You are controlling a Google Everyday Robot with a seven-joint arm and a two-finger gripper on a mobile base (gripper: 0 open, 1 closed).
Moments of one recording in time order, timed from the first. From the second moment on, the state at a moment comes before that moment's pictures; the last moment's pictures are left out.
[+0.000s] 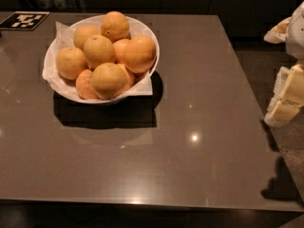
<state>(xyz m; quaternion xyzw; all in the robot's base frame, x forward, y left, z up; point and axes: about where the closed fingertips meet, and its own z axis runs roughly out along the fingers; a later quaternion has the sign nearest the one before) 0.439 -0.215 0.982 -0.60 0.78 -0.04 0.17</state>
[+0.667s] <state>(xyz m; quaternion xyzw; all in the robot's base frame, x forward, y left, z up) 0.448 -0.189 0.999 -0.62 0.76 -0.06 0.17</state>
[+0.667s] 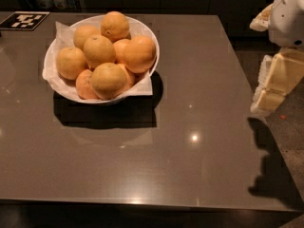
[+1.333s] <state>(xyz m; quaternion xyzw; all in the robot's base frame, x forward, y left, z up) 0.484 -0.107 1.042 -0.65 0.73 -0.04 0.20</state>
